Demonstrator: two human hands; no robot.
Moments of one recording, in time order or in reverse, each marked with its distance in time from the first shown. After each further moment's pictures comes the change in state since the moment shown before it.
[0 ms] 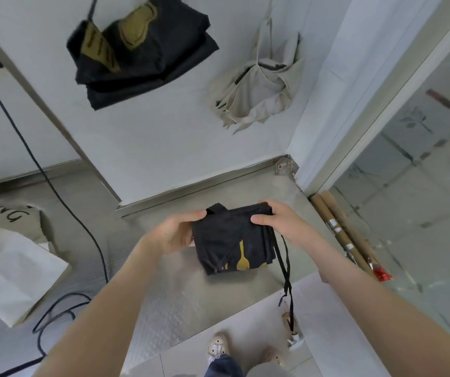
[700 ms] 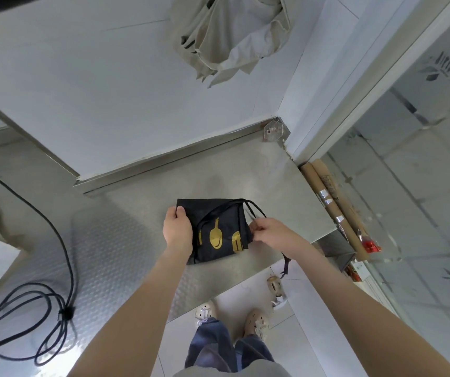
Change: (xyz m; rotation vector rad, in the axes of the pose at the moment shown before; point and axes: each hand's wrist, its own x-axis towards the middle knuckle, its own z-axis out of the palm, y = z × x) left_hand 0.098 -0.104 0.021 0.092 0.971 0.055; right_hand -0.004 0.094 -0.001 -0.345 -0.024 0.337
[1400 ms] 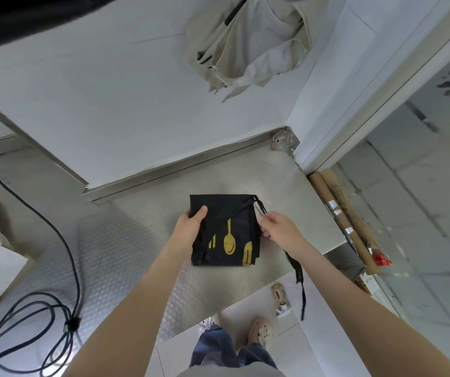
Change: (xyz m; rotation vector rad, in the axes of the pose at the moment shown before) left_hand 0.012 0.026 -0.007 -0.166 -0.402 -0.216; right_hand 0.026 -0.010 -0.005 0.103 0.257 0.011
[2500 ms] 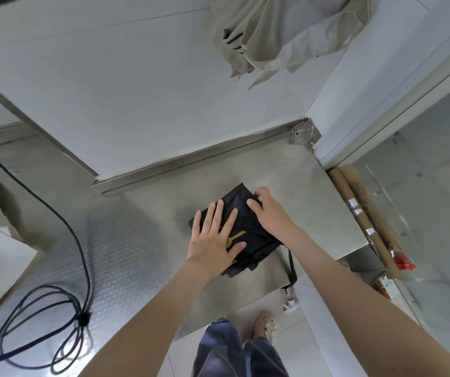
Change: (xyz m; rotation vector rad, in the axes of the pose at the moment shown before) left_hand -0.001 -0.055 -0.010 1.731 0.130 0.795; right_hand 0.038 -0.033 0.038 -0.203 -0.012 -0.170
